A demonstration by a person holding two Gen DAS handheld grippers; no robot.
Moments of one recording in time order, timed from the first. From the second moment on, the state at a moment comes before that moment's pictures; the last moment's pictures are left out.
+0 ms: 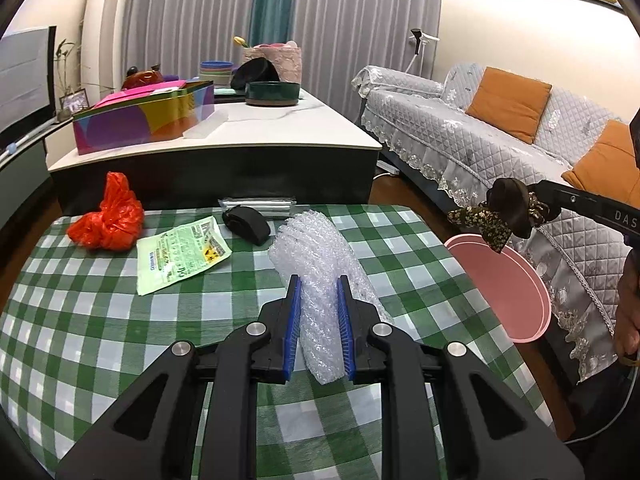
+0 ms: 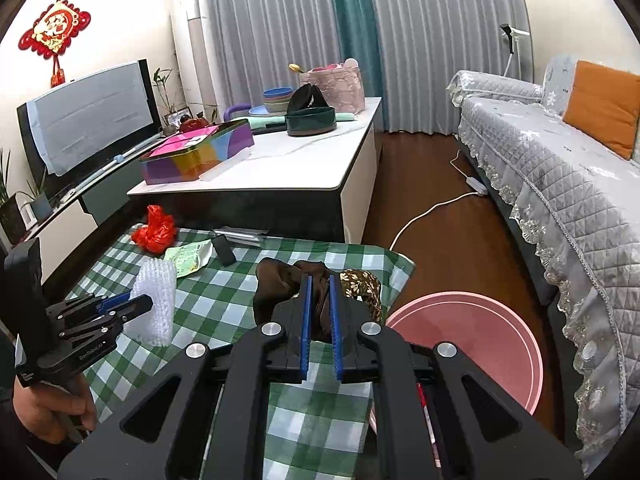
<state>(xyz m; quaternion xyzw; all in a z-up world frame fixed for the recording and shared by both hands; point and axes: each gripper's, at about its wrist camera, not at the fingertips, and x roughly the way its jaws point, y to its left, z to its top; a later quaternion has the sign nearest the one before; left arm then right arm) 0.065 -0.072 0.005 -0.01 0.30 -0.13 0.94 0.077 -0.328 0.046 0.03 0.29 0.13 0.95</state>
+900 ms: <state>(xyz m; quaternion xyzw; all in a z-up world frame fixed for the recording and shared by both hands) 0.084 -0.122 -0.001 -0.01 0.31 -0.16 0.94 0.065 -0.391 0.041 0.06 0.29 0.07 0.95</state>
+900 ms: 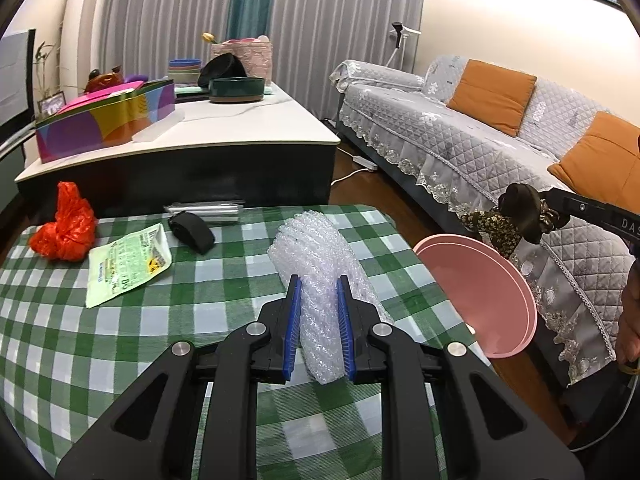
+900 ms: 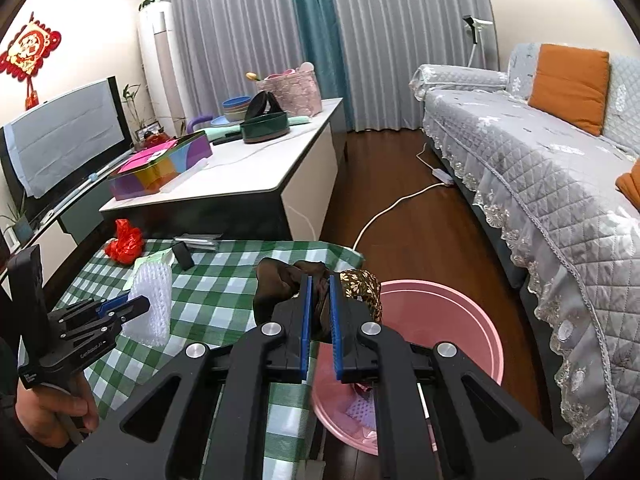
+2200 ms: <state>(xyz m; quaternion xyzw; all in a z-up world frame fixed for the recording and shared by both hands) 0.117 -0.256 0.003 0.03 0.31 -0.25 0.91 0.080 -0.470 0.026 0.10 0.29 -0.01 0.95</state>
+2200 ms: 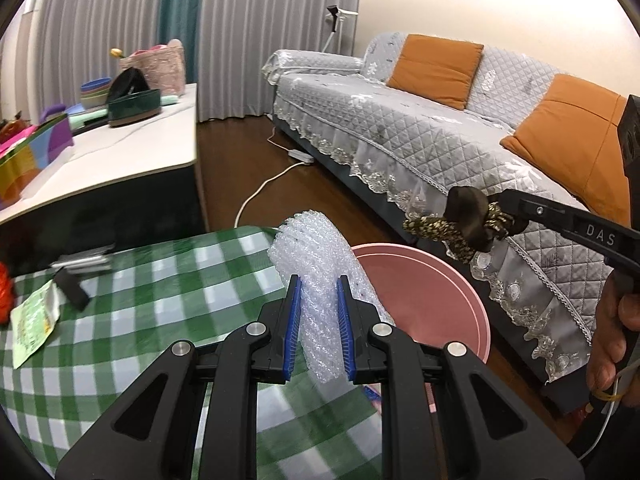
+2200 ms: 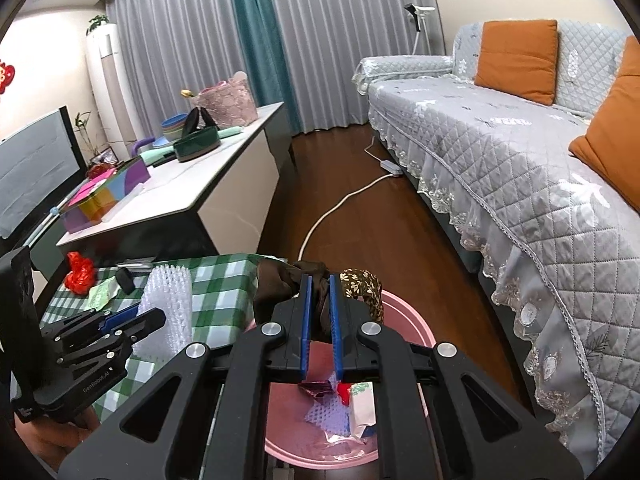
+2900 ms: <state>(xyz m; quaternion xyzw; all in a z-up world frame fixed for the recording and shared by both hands) 0.159 -0.307 -0.026 0.05 0.35 -0.29 0.89 0.102 -0.483 0.006 0.11 0.31 -0.02 0.95</state>
